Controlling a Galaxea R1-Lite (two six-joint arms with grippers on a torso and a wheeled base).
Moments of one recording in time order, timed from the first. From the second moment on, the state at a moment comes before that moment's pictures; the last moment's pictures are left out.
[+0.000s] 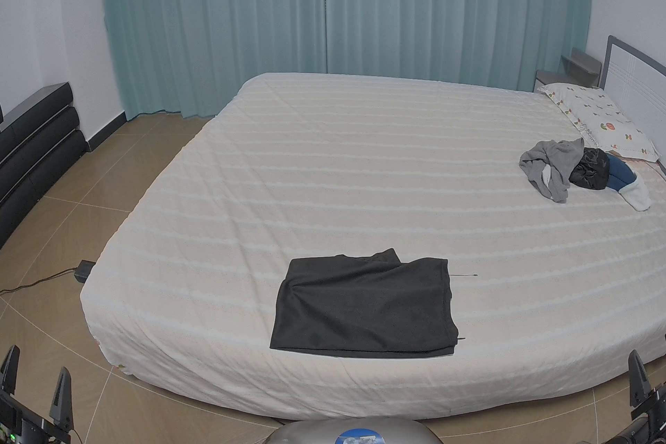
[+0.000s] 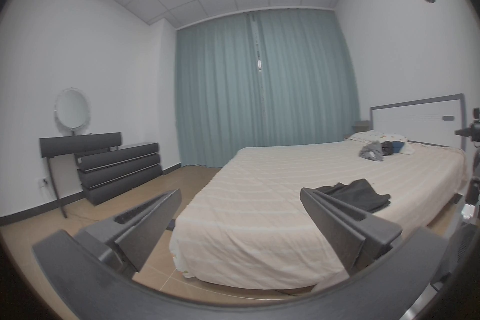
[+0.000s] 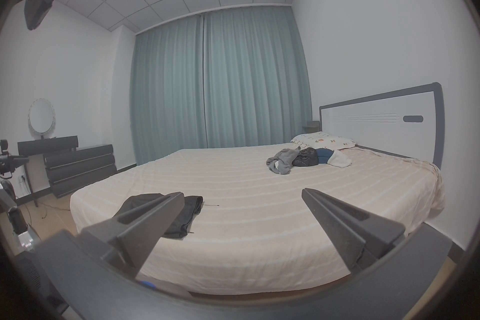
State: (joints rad) left arm 0.00 0.01 -0.02 -0.03 0.09 0.06; right arm -0.01 0.01 -0.02 -0.04 -0.07 0.06
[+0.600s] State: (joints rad) left arm 0.00 0.01 -0.02 -0.02 0.05 0.02; right arm -0.01 0.01 -0.02 0.00 0.00 -0.01
